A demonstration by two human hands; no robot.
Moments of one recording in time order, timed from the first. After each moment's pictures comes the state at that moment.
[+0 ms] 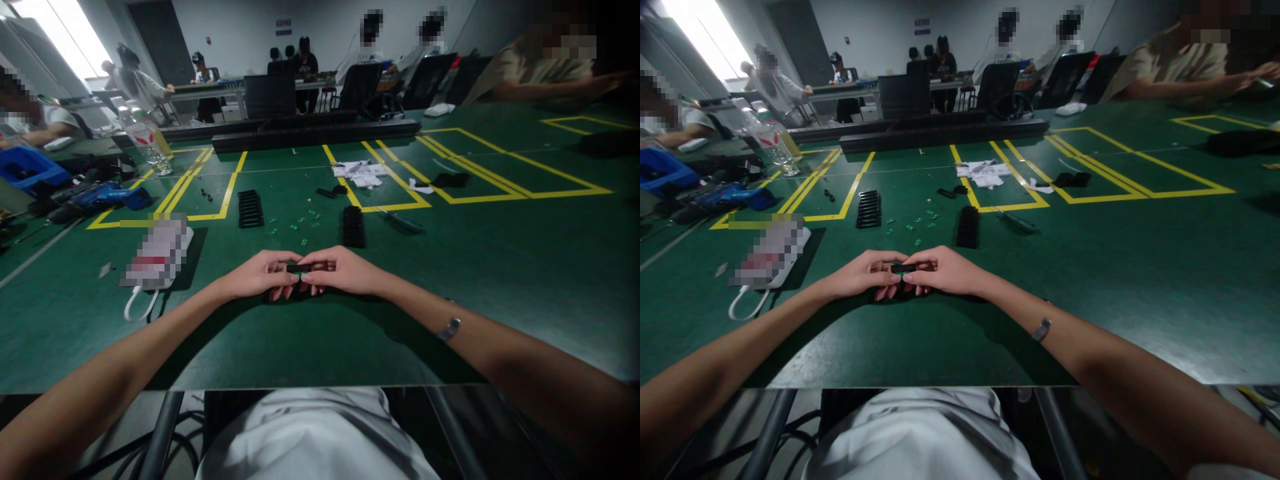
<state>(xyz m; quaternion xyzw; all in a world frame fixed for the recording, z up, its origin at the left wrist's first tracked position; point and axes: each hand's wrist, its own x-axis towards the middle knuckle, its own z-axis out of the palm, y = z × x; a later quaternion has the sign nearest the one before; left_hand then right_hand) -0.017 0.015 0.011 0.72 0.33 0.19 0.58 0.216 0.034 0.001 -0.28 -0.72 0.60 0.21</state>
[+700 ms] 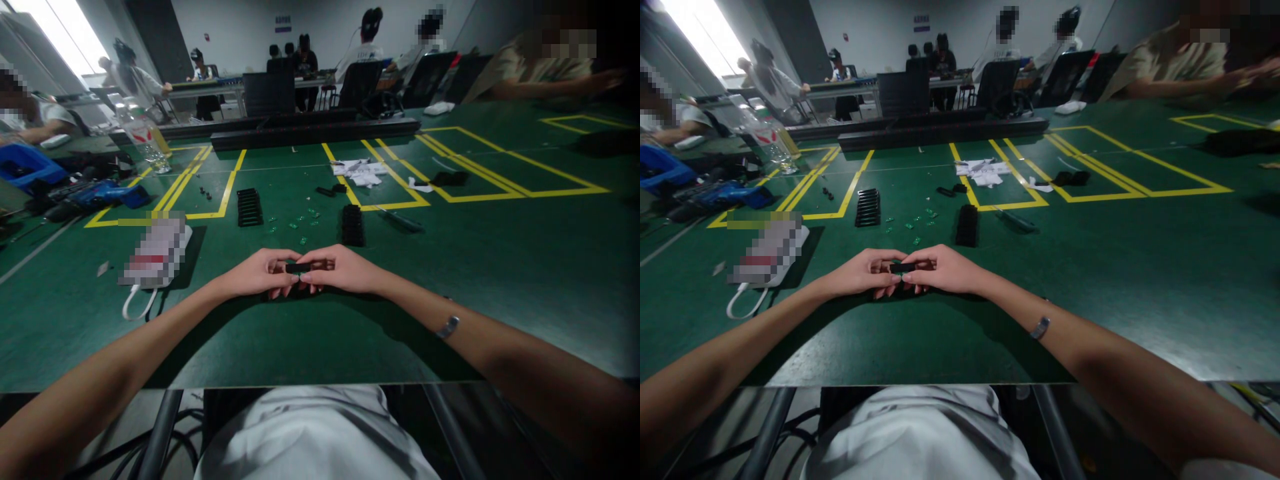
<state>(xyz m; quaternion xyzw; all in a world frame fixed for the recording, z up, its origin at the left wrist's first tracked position) -0.015 0.013 0.008 0.71 0.35 0.19 0.58 0.217 0.035 -0.002 -0.28 -0.70 0.62 0.21</state>
